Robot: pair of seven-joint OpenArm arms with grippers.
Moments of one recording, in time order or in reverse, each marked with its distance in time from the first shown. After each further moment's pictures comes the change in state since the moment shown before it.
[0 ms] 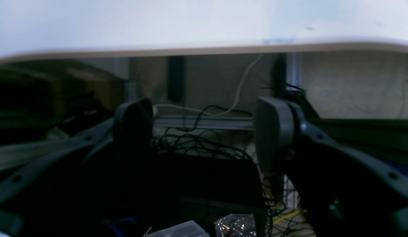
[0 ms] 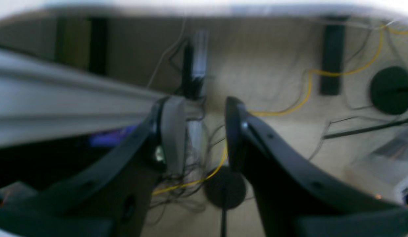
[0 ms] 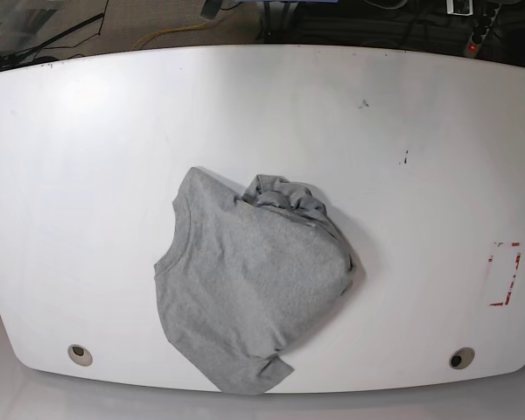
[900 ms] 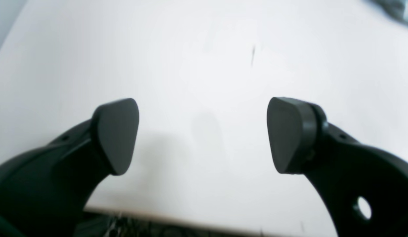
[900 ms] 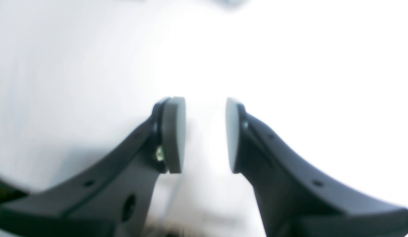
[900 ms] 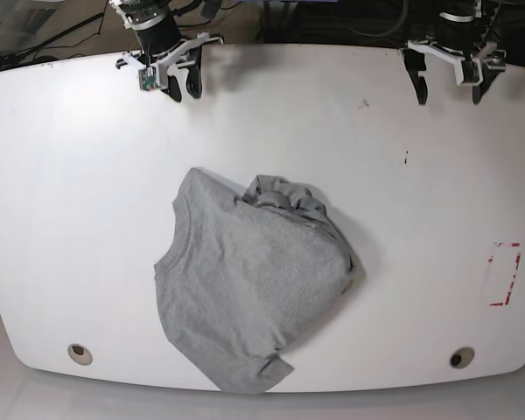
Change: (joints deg) left arm -21.8 -1.4 0.5 -0.4 -0.8 -0.2 0.5; right arm 28.5 -0.2 -3.5 1.4 0.8 -0.2 -12.9
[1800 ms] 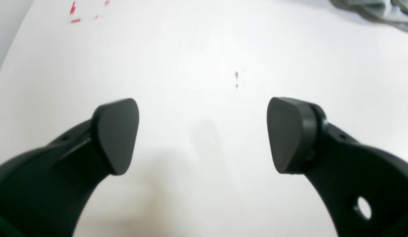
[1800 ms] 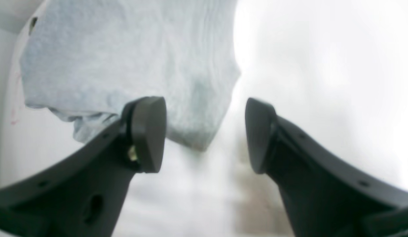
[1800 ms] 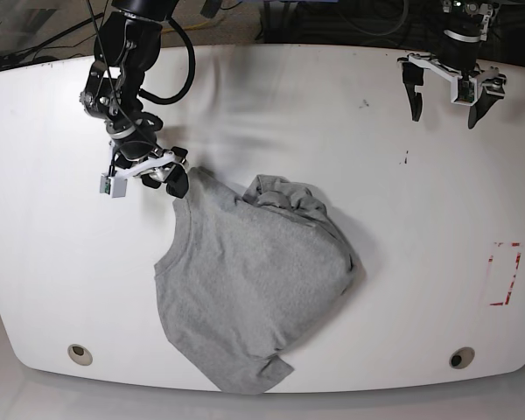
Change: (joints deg) left arm -2.1 -8.4 3.7 -1.1 0.0 -0.1 0.0; right arm 34.2 -5.0 16.8 -18.1 24.3 -0.8 -29.9
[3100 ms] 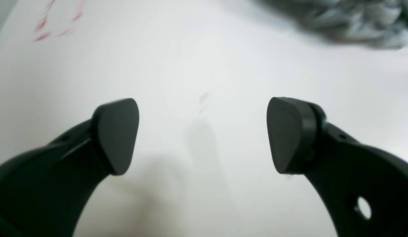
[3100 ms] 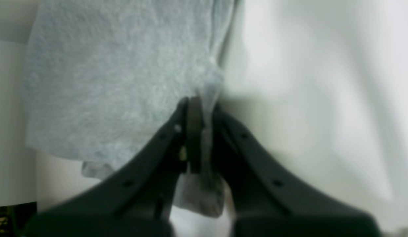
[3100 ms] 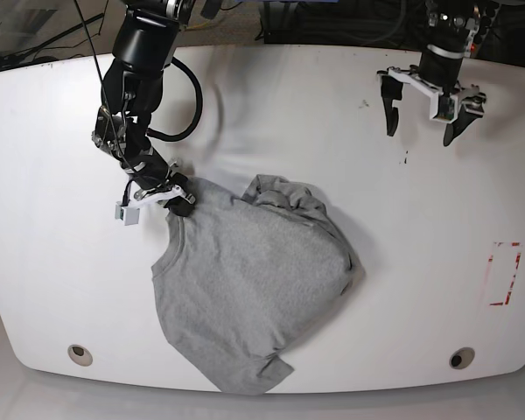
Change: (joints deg) left arm -8.2 0.0 7.9 -0.1 0.0 0.2 7.0; right arm 11.5 1.7 -0.4 -15.9 3.2 0.0 0.2
